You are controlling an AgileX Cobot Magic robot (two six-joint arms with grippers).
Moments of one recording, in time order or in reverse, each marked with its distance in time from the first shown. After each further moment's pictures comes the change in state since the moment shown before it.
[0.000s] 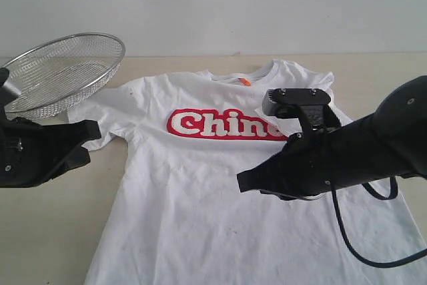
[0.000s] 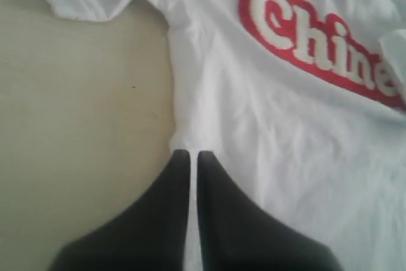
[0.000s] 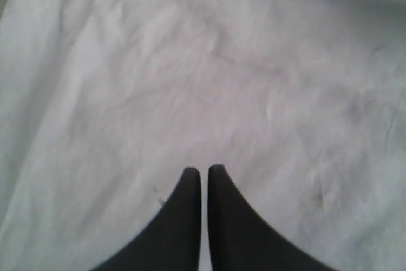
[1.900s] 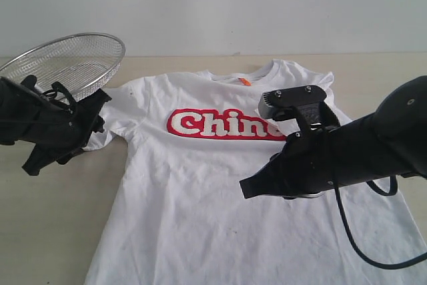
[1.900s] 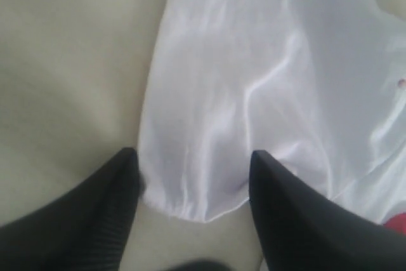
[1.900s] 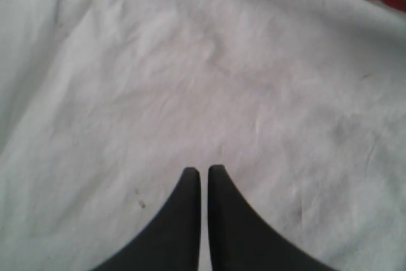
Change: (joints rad) left arm 0.110 0.592 -0.392 -0.028 -0.192 -0.383; right arm 0.000 0.000 0.001 -0.010 -0.022 -0.104
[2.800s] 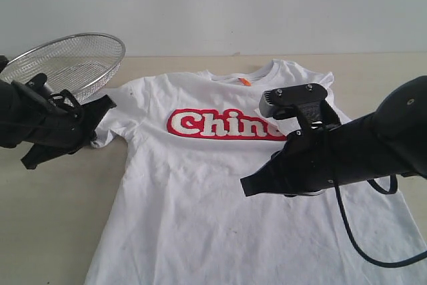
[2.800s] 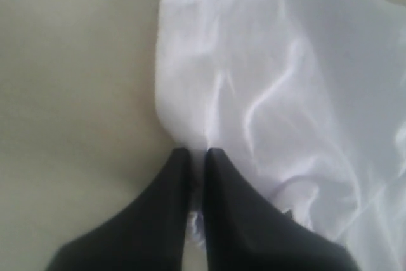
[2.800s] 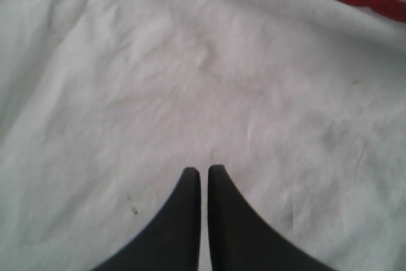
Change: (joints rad) left arm 0.002 0.051 -0.022 0.157 -0.030 0.000; right arm 0.000 0.000 0.000 0.000 -0.019 -0.004
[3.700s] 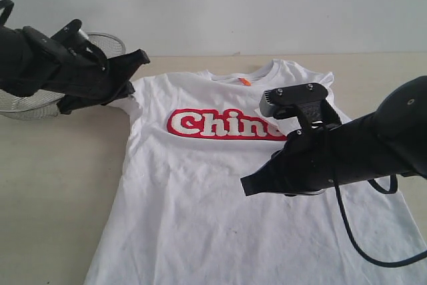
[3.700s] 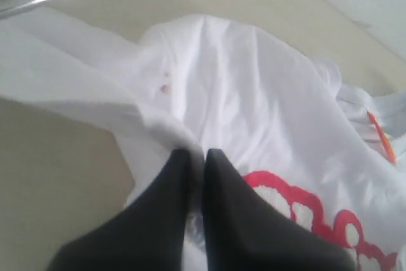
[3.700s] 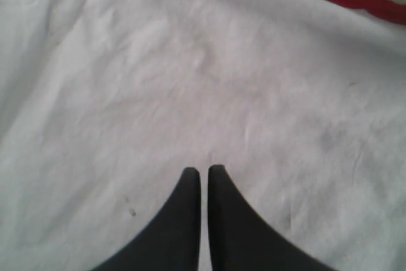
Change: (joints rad) left arm -0.040 -0.045 -0.217 0.106 0.191 0.074; right arm 0.000 0.000 0.000 0.000 -0.007 0.000
